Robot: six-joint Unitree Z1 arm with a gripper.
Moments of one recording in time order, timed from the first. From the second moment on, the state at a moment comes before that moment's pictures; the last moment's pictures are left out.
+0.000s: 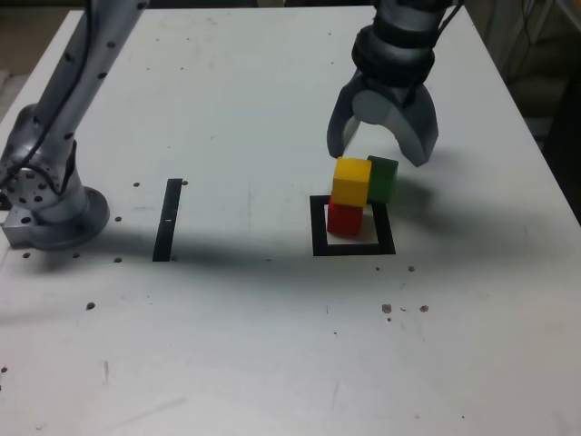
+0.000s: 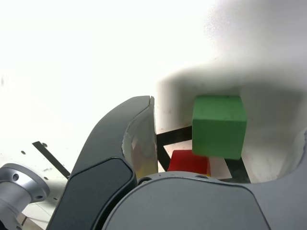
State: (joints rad) arm 0.11 2.24 -1.88 1.43 0.13 0.51
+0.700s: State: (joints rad) arm 0.11 2.35 -1.96 1.46 0.12 0.51
